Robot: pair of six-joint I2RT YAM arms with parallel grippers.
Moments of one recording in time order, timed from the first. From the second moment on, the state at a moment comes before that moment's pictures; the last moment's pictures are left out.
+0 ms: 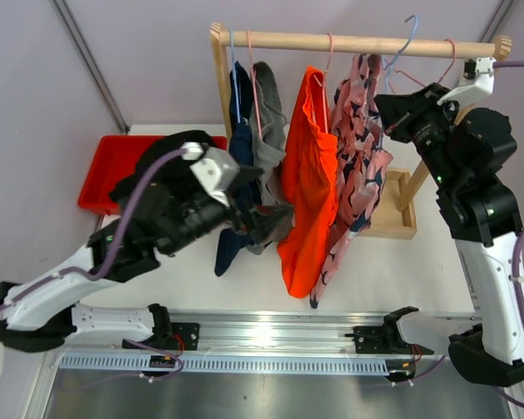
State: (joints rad) left arm -1.19 1.02 1.45 -0.34 -0.23 -0.03; right arm 0.37 1.15 1.76 -0.48 0.06 0.53
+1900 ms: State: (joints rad) left arm -1.53 1.62 1.45 -0.08 -0.57 -0.17; right arm 0.30 0.92 1.73 -0.92 0.07 0.67
